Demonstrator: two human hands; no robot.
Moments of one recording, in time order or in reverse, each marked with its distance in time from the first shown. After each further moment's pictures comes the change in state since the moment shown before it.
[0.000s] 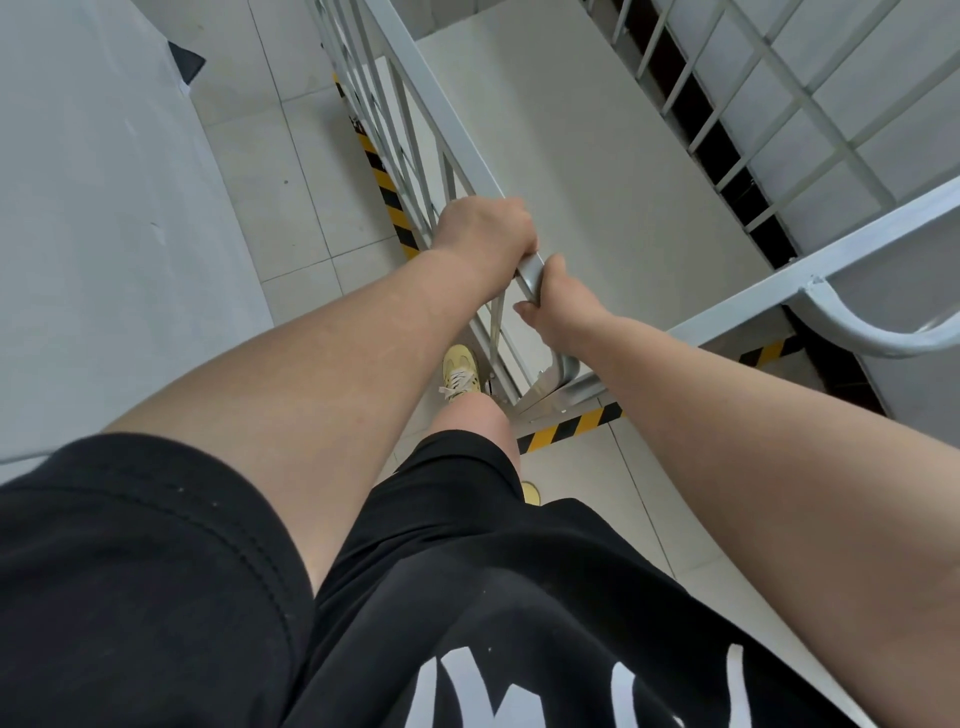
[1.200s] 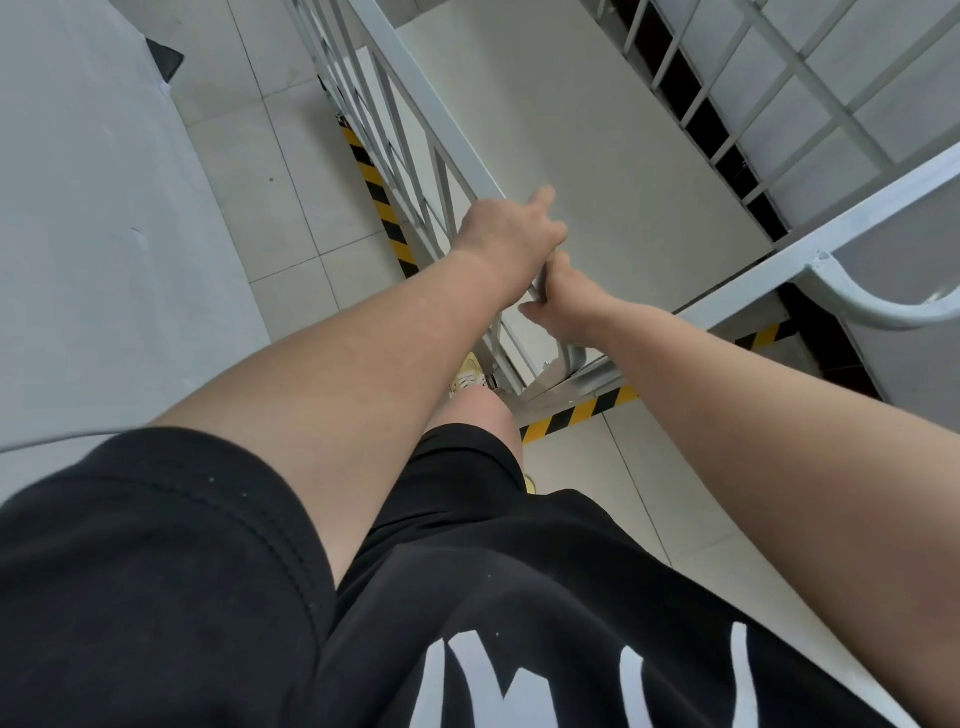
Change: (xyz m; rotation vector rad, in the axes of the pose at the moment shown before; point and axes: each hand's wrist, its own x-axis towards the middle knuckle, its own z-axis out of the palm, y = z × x) left_hand 0.015 0.042 -0.020 0.070 -0.058 0.091; right_hand 0.006 0.026 -0.026 0.008 -0.073 0.009
